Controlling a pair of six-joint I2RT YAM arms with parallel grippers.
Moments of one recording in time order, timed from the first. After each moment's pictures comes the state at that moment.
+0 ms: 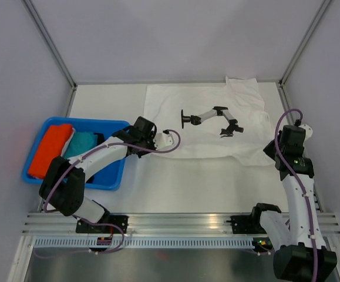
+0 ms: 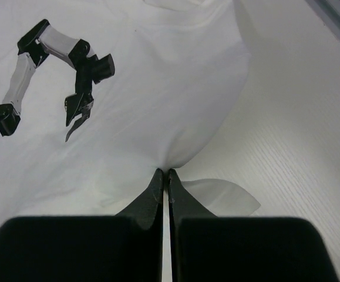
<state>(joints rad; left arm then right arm) -0.57 1.49 0.98 -0.48 -0.02 0.76 -0.17 0.84 0.80 -0.66 0.13 0.53</state>
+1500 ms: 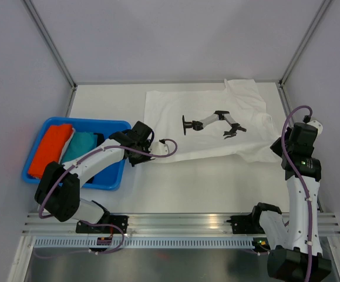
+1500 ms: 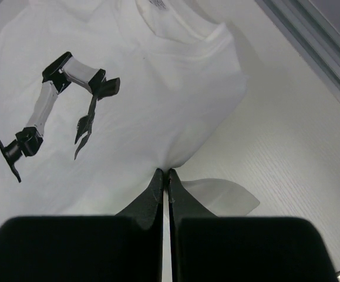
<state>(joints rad) -0.59 1.44 0.96 -0.73 0.01 0.78 -0.25 0.83 0.87 -0.70 0.08 0.46</state>
